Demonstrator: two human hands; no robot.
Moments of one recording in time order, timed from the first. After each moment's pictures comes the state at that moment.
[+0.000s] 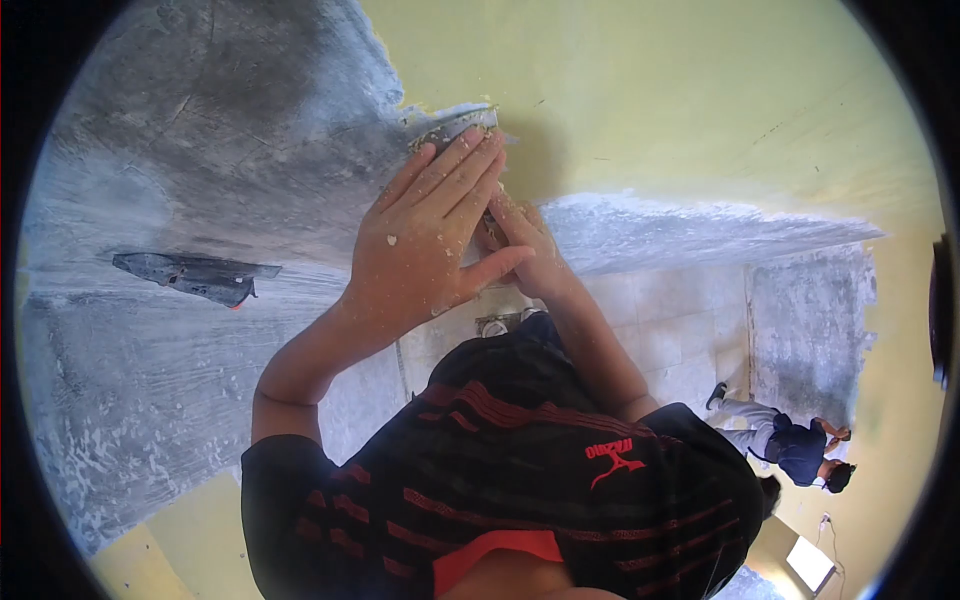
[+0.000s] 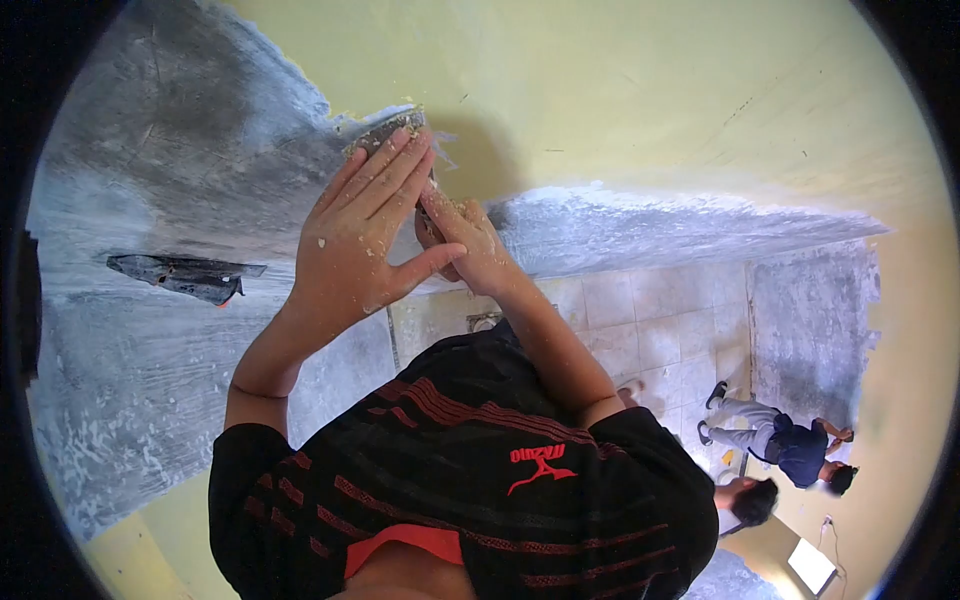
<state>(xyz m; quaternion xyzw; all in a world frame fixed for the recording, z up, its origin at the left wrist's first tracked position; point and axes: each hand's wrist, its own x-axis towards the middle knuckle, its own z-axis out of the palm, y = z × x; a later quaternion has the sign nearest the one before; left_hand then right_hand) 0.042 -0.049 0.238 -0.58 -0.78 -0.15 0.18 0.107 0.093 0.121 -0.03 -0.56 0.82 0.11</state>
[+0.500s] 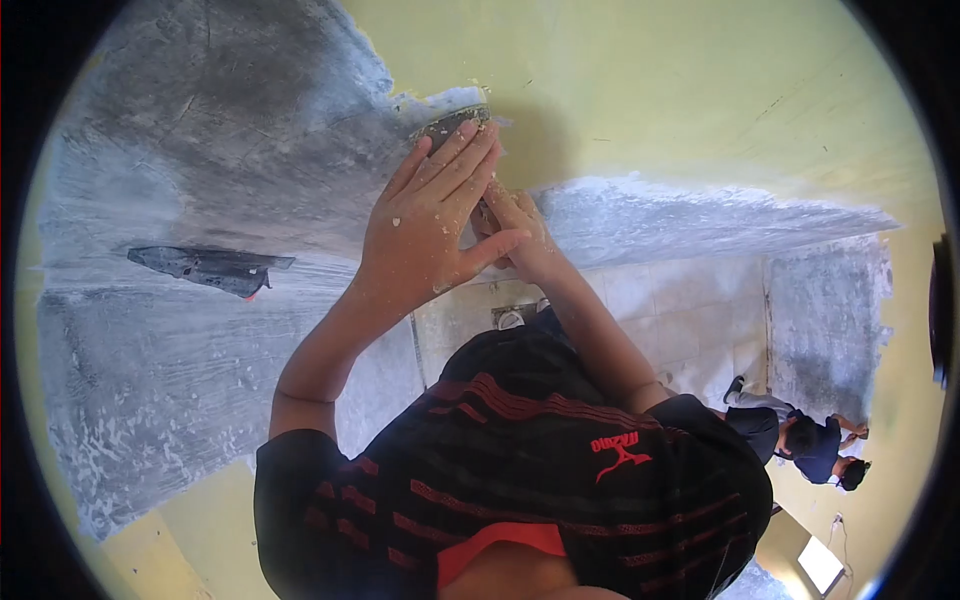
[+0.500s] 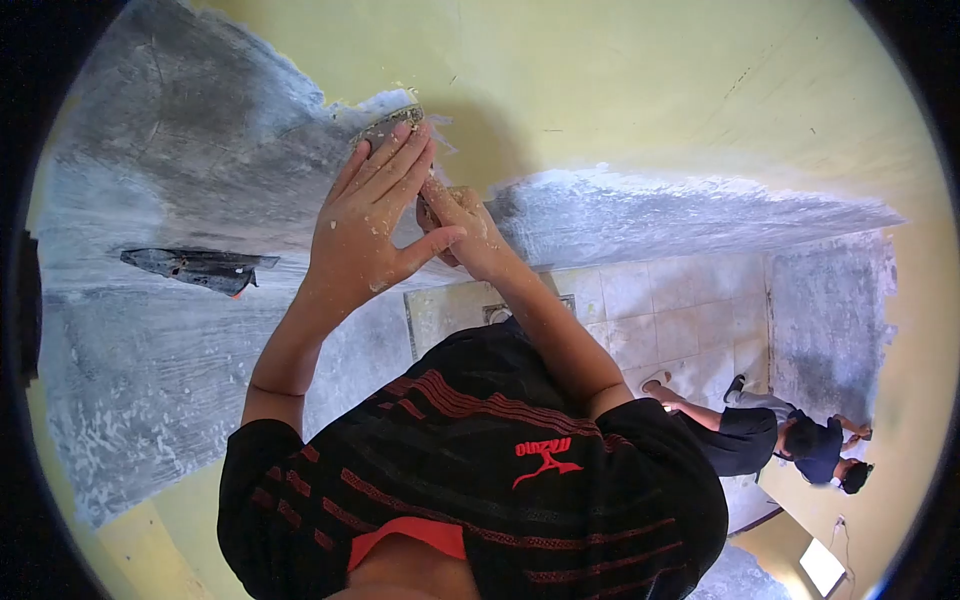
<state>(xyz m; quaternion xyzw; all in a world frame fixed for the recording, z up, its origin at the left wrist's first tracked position) 0.043 -0.048 0.220 -0.58 -0.79 -0.15 0.15 0.106 0.087 0.111 -0.02 -0.61 0.79 0.13</state>
